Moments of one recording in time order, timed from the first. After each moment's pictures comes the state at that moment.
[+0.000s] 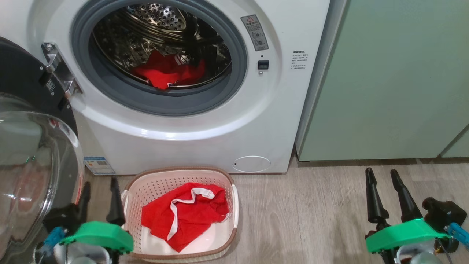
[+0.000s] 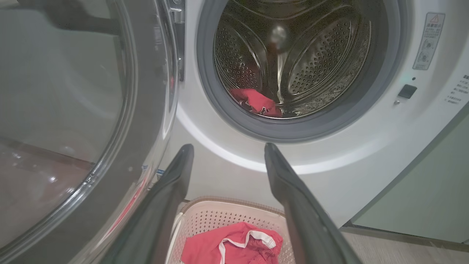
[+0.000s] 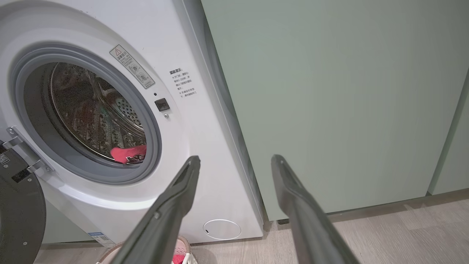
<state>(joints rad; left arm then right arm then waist) -0.02 0.10 0.07 0.34 -0.35 0.00 -0.25 -0.03 -0.10 0.09 0.28 0.42 0.13 -0.26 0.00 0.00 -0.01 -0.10</state>
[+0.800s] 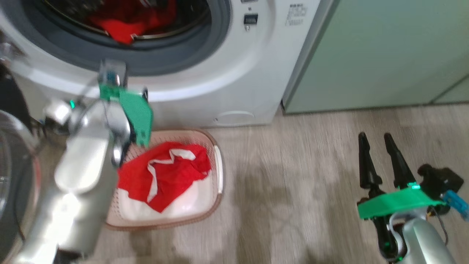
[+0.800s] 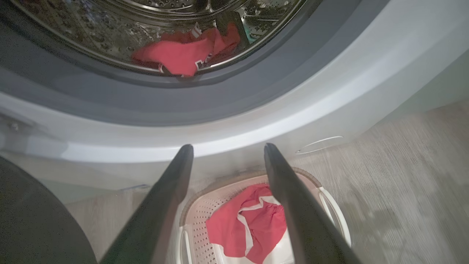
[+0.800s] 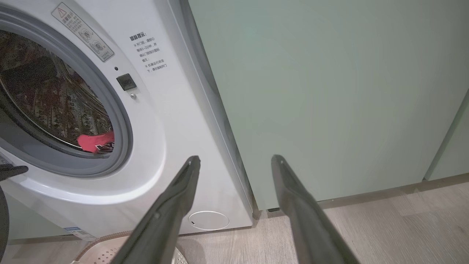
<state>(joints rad) -0.63 0.15 -0.19 0.55 -0.14 0.03 0.38 -0.17 -0.09 0.12 0.28 0.42 0.13 -0.26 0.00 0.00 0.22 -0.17</state>
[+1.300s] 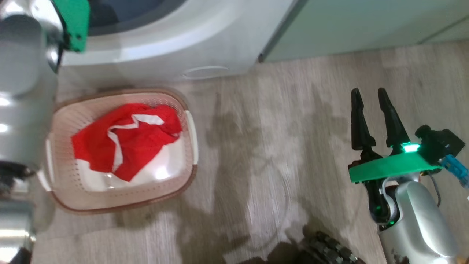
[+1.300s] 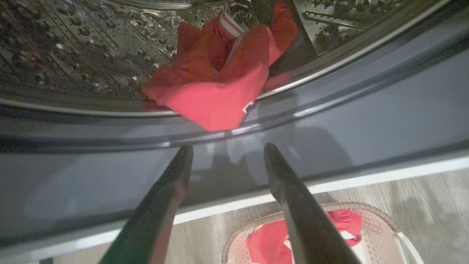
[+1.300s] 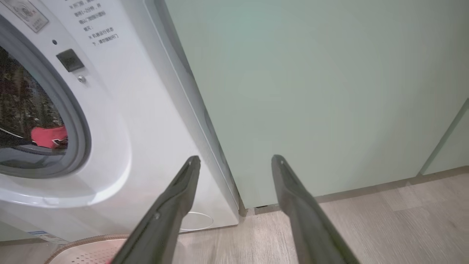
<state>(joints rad) -1.14 0.24 -0.23 0.88 -0.05 0.03 0.51 -0.33 -0.07 0.15 0.26 0.42 0.13 -0.26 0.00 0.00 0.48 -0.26</state>
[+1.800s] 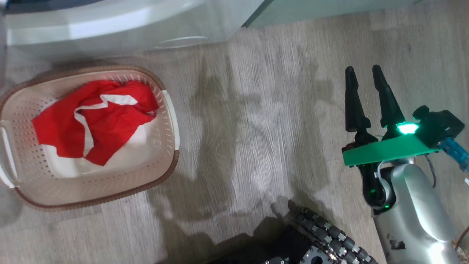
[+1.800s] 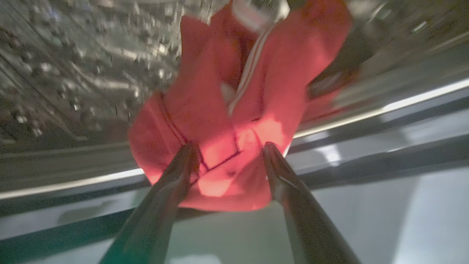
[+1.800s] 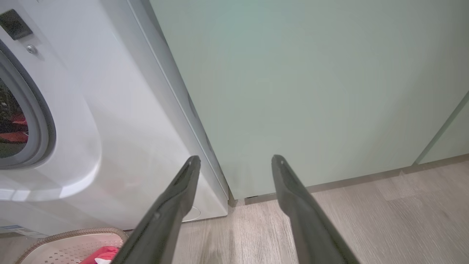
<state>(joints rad) -1.43 0.28 -0.31 1.09 0.05 0.07 0.52 -0.41 -0.06 0.19 0.25 0.44 0.13 -0.26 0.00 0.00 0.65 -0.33</state>
